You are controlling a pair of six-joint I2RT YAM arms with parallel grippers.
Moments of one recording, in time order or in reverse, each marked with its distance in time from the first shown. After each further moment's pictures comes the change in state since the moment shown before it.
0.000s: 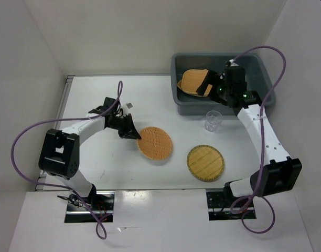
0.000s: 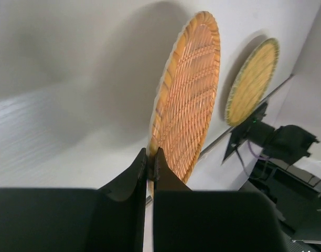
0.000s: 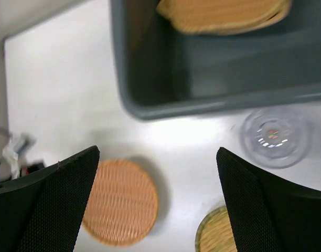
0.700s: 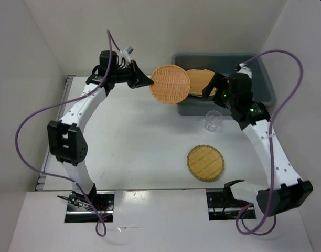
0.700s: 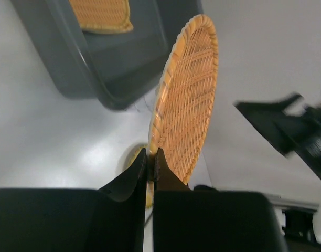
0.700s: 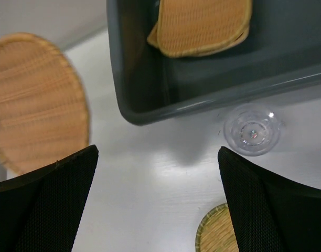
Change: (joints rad) left arm 0.006 0.126 0.660 0.183 0.117 -0.290; right arm 0.103 -0.159 -0.100 0.007 0.151 0.042
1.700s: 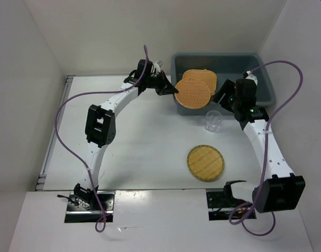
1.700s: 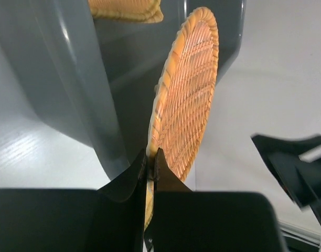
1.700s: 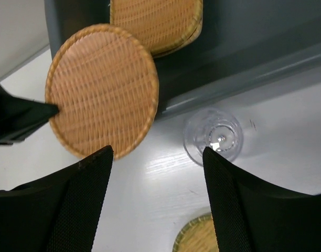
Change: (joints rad) left arm -0.183 0.600 0.488 -0.003 -0.069 -0.183; right arm -0.161 -0.057 -0.180 0.119 -0.003 -0.027
